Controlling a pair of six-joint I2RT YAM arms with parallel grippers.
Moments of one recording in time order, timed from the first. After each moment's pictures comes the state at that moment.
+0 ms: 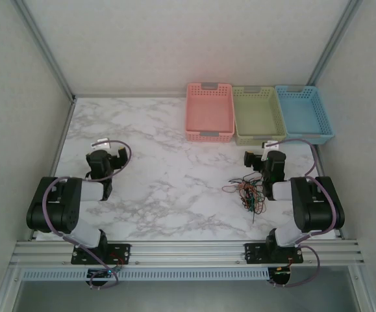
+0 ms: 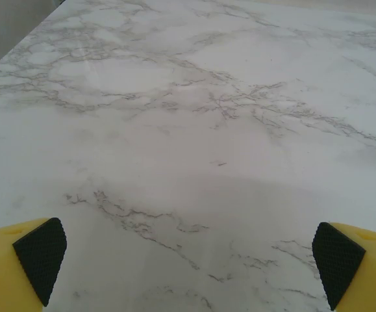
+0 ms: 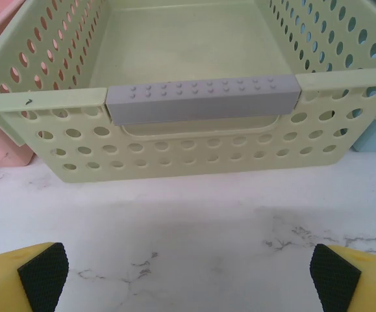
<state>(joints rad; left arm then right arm) -0.07 1.55 0.38 0.75 -0.21 -0.11 0.07 1.55 0.38 0.72 0.05 0.06</state>
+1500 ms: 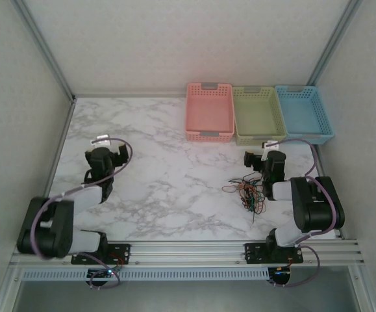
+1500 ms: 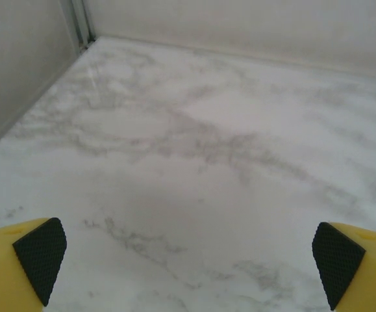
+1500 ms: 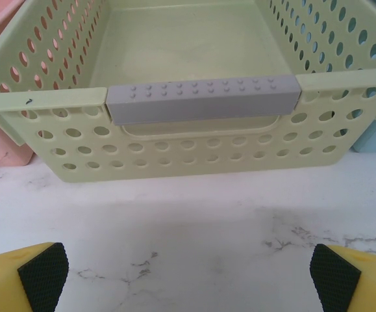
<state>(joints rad) -0.16 1.20 0.48 0.37 -0.34 -0.19 0.08 1.51 0.38 0.67 0.06 0.05</state>
